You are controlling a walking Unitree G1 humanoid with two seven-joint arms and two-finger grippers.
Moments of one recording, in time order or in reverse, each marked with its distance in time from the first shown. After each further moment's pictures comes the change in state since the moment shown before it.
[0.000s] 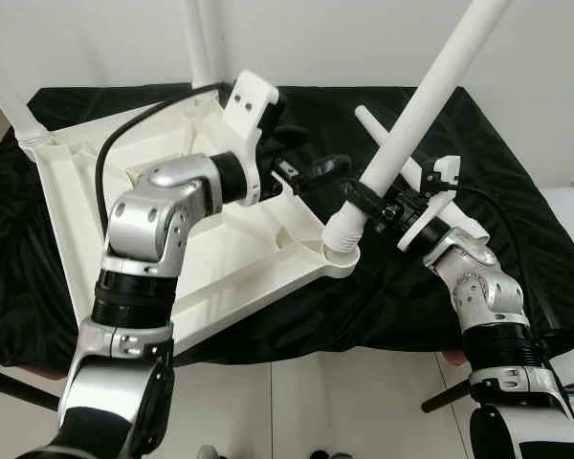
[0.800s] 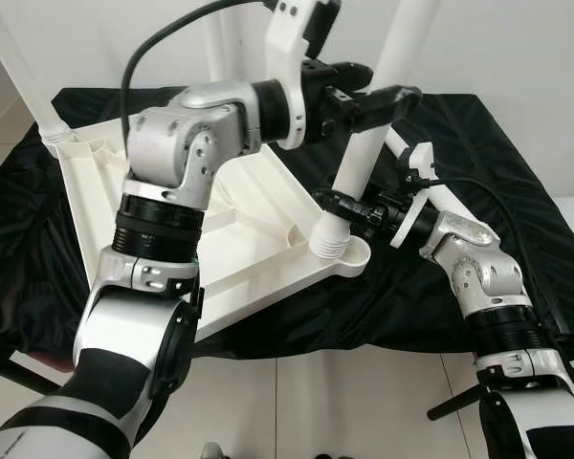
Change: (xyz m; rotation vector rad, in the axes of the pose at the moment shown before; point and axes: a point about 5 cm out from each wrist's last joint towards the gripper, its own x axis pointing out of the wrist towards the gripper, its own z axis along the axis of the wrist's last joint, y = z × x) left arm 0.045 -0.015 0.047 -0.030 -0.021 -0.181; right arm 0.021 0.020 0.015 -0.130 0.094 0.291
